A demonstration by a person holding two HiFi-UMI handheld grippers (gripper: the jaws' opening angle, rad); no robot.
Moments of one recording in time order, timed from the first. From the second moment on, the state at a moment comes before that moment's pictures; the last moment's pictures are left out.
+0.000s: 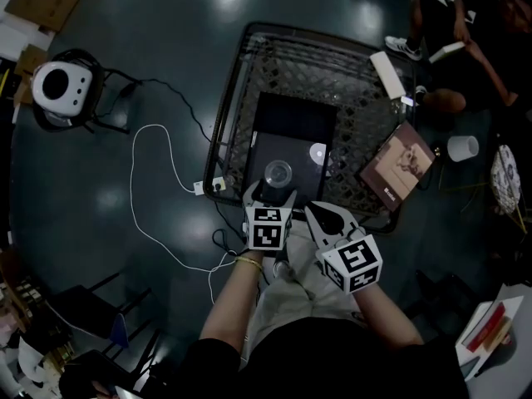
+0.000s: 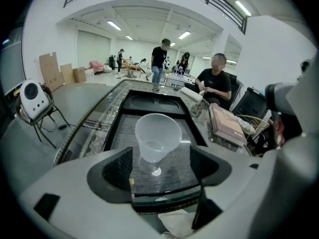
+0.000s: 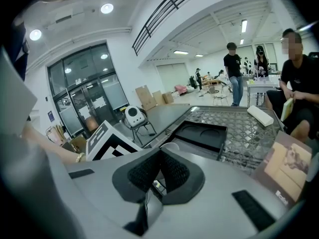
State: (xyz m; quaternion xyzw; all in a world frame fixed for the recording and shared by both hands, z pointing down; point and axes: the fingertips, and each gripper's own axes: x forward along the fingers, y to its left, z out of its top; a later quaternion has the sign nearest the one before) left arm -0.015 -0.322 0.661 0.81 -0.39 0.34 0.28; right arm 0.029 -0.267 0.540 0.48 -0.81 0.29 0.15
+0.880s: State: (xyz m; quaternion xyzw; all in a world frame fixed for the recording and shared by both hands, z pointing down) left arm -0.015 -0.350 0.678 0.80 -0.40 0.39 0.24; right arm 0.033 -0.269 0.546 0.48 -0.81 0.30 0.15
